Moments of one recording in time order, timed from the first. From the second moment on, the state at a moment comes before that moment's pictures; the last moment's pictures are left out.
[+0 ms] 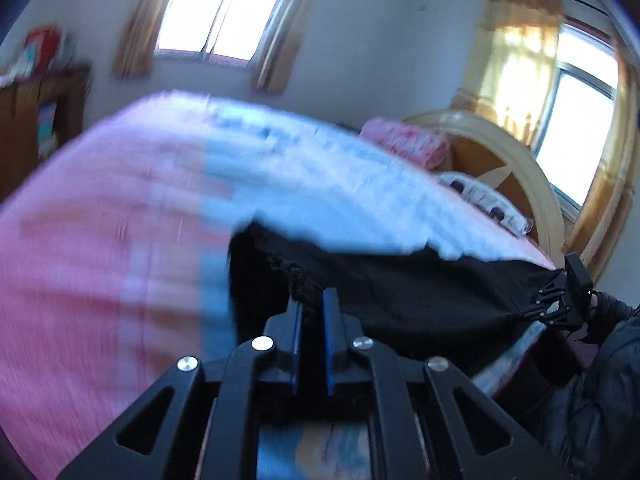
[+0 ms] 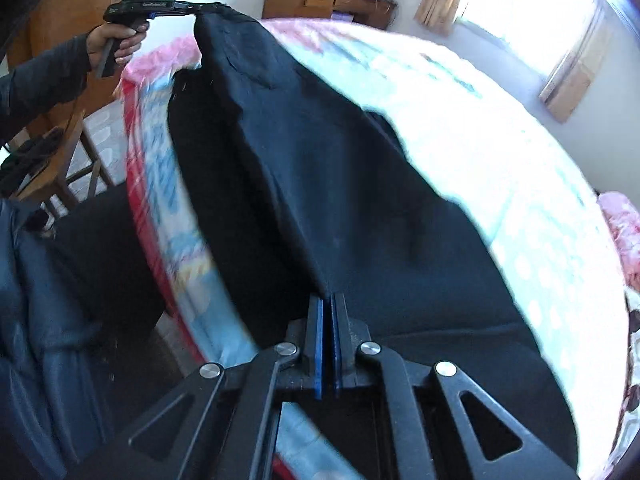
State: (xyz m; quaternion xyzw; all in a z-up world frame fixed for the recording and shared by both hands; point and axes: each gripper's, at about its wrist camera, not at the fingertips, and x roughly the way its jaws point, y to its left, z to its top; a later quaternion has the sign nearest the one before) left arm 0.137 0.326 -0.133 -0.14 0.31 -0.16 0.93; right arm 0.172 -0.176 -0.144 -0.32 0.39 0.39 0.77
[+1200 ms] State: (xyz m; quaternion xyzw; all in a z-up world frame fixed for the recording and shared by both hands) left arm 0.103 0.325 -0.142 -0.14 0.31 -0.04 0.94; right arm 0.173 -0.176 -0.150 -0.28 0.45 0.43 0.73
